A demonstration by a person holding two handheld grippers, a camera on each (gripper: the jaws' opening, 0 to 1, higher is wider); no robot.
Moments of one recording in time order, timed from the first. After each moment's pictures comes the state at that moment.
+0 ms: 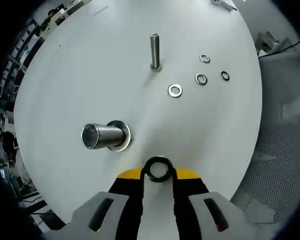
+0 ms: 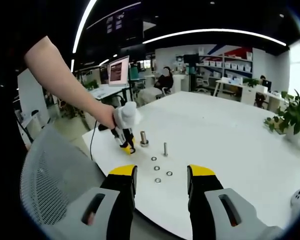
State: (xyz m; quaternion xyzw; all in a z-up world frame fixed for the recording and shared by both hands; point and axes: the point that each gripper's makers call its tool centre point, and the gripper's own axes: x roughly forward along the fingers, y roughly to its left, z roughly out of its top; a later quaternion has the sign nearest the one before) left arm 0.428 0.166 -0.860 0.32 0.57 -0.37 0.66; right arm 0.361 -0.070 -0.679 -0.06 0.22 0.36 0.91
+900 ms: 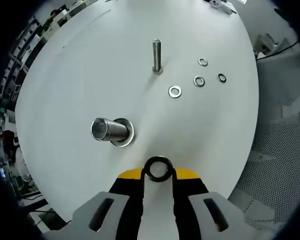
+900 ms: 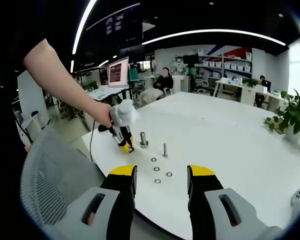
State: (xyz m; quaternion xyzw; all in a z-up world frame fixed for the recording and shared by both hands) left arm 0.427 0.170 -0.846 0.32 0.56 -0.37 0.67; right arm 0.362 -0.070 -0.678 -0.06 0.22 0.35 0.91
